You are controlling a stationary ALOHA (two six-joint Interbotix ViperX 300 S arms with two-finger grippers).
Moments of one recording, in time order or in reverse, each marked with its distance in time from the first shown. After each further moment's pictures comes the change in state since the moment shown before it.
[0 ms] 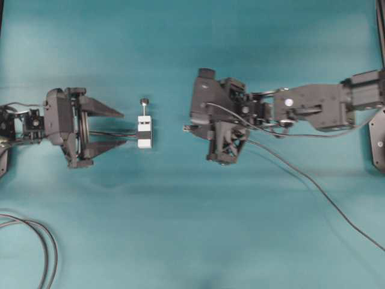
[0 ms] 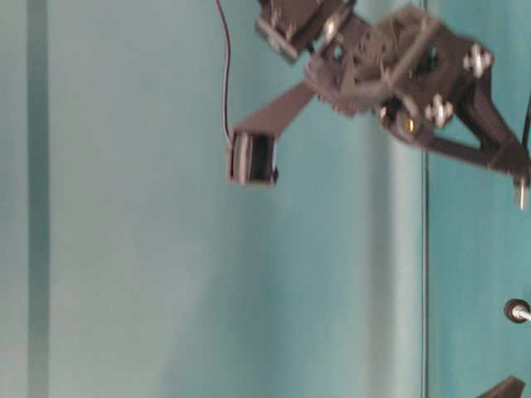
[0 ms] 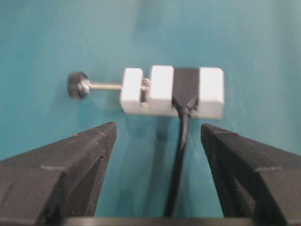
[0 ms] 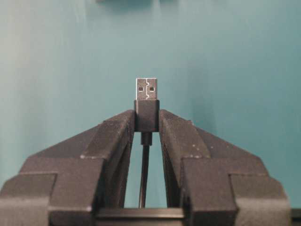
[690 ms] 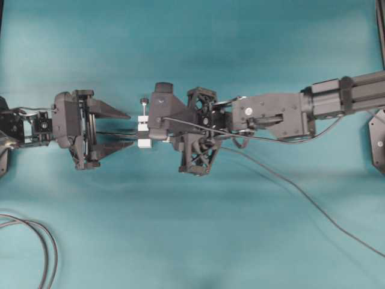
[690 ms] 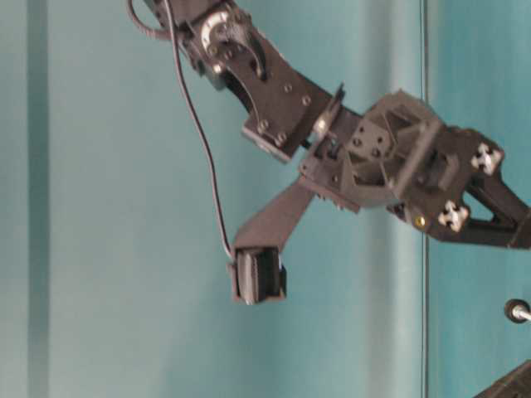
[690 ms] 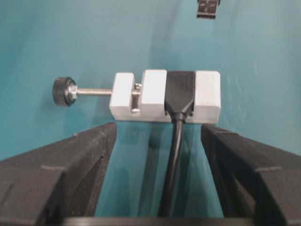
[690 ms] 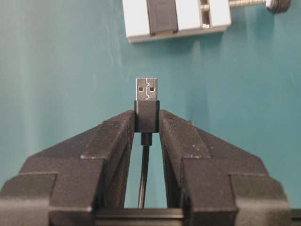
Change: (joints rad) left arm -0.017 0.097 -0.025 0.000 -0.071 0.002; right arm 0.052 0.126 -0.262 -0.002 0.273 0.006
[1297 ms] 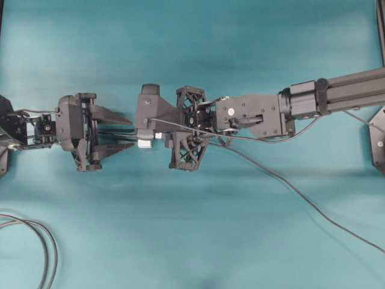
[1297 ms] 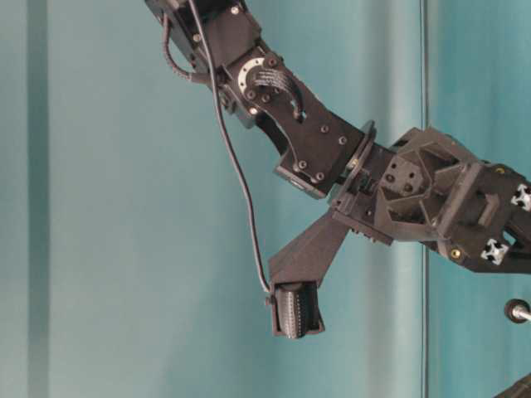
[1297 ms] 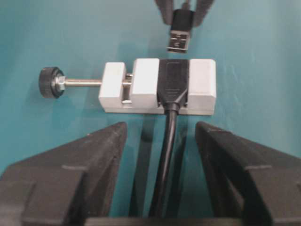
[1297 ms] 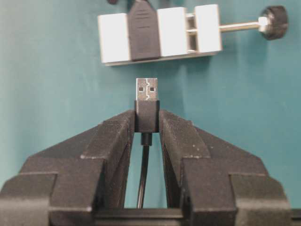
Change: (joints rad) left arm -0.009 0.052 -0.014 0.002 -0.029 0.000; right arm -0.021 0.083 -0.067 -0.058 0.011 0.000
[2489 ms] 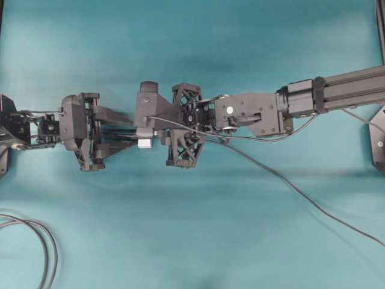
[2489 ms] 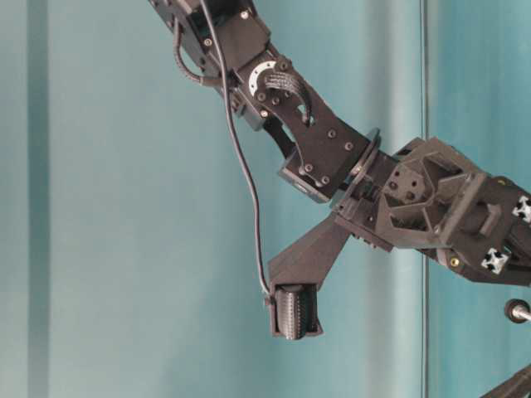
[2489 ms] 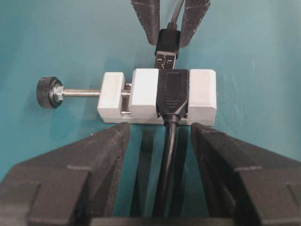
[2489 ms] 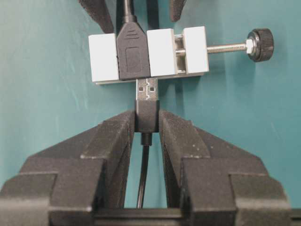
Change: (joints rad) left arm 0.000 0.000 -0.020 0.000 0.014 0.000; right arm -0.006 0.014 0.002 -0.021 -0.064 -0.003
